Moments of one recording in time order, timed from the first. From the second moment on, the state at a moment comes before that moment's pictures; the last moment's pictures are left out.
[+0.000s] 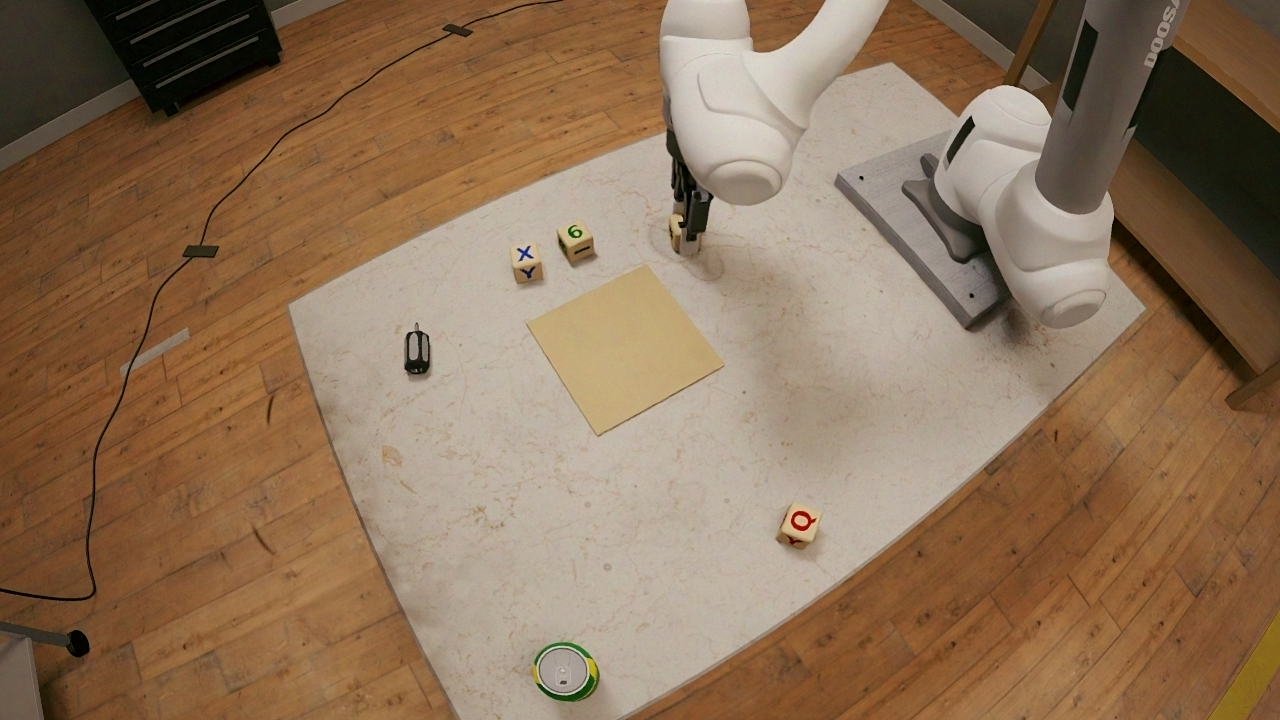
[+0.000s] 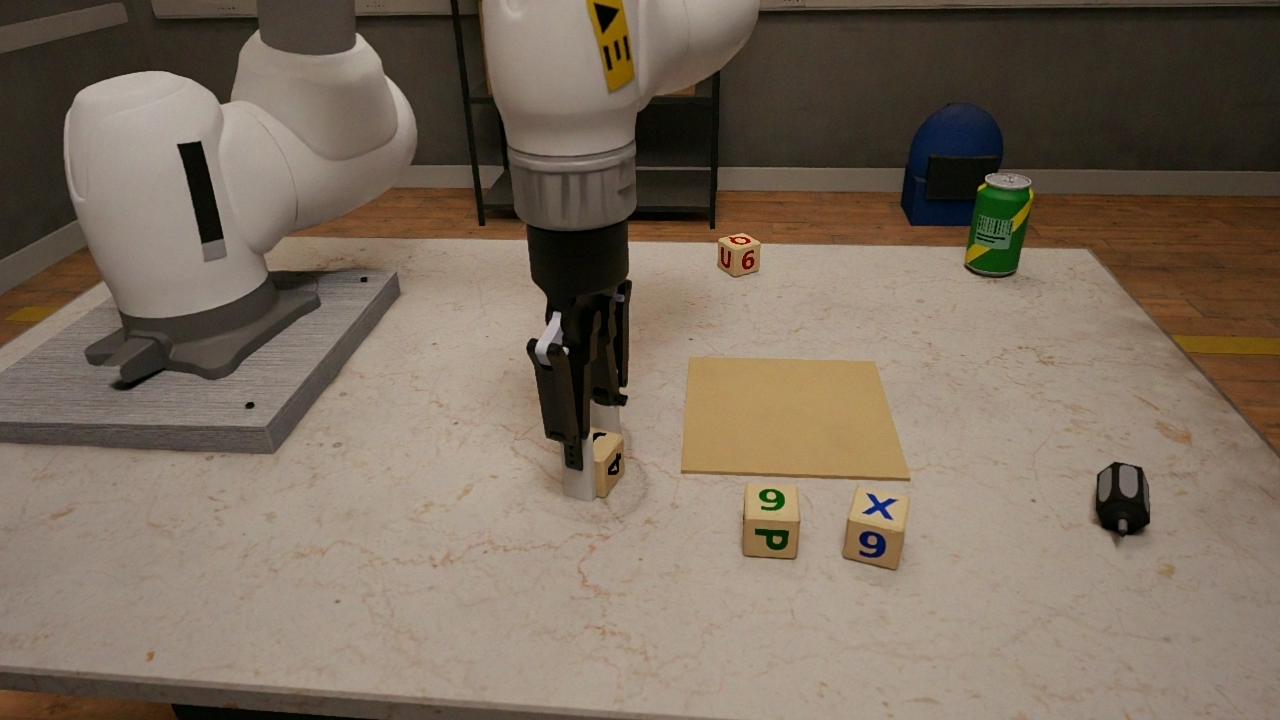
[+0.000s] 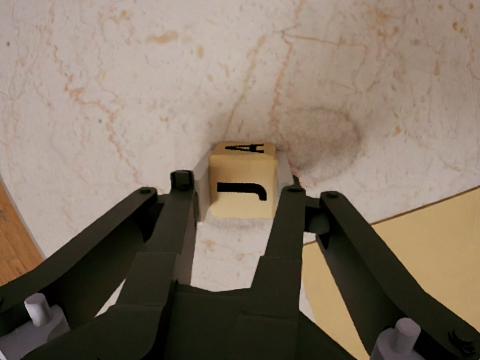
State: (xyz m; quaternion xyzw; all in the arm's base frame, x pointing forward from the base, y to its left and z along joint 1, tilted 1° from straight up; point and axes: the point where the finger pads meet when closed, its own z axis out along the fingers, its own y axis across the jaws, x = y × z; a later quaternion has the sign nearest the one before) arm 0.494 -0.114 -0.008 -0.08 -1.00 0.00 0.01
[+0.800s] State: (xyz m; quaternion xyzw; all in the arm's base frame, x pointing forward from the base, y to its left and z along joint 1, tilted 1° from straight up) arm 0.494 -0.114 0.002 -0.08 -1.00 0.00 0.01
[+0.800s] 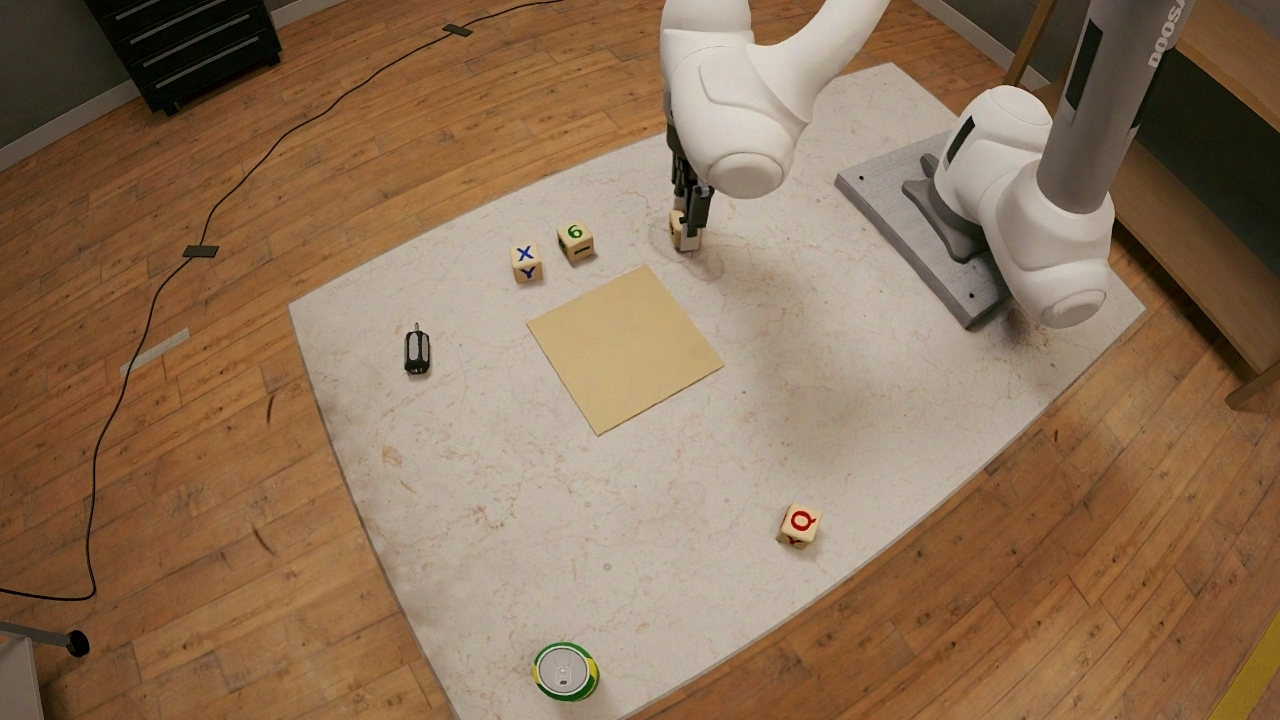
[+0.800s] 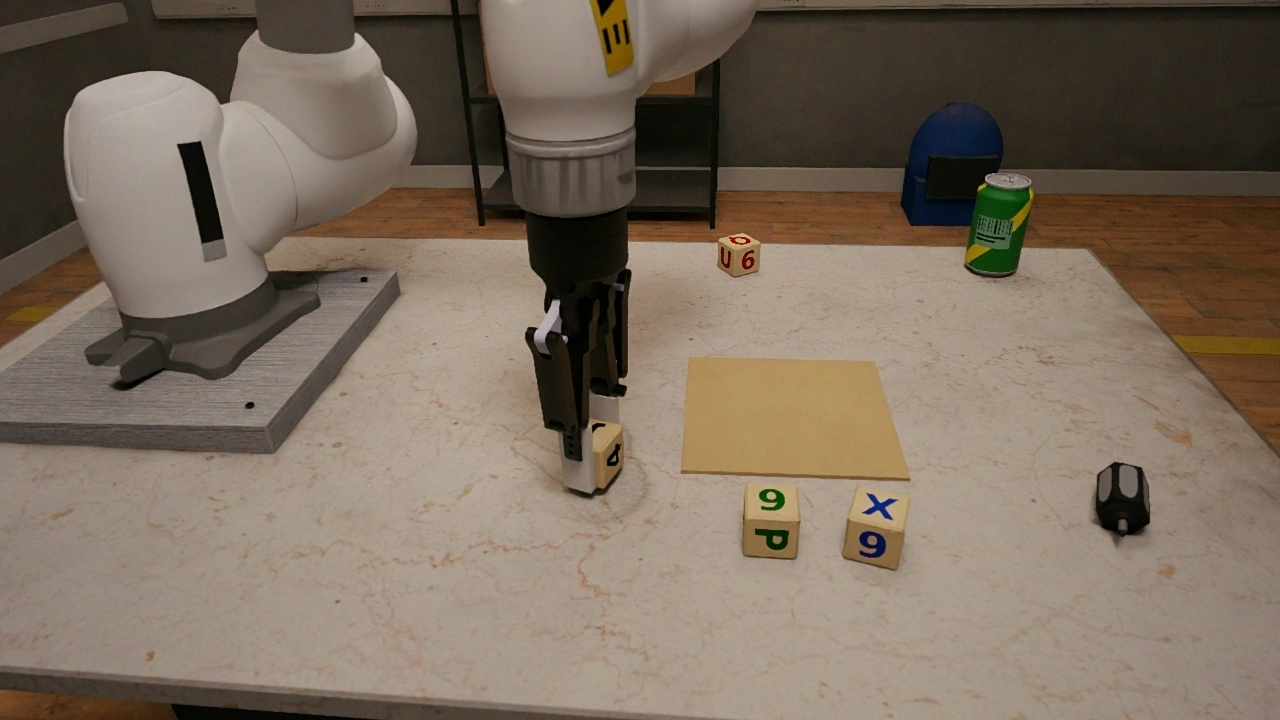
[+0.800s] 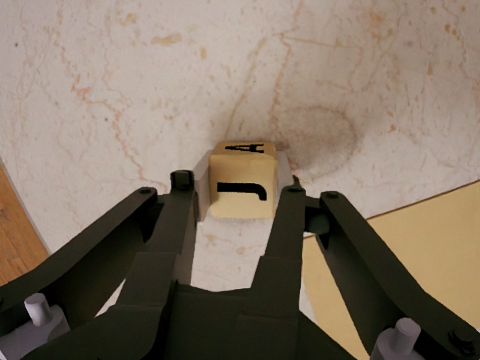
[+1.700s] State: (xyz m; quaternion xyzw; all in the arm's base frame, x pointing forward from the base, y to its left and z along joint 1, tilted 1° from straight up) arm 0.496 -0.113 0.092 -0.08 -1.00 0.00 0.01
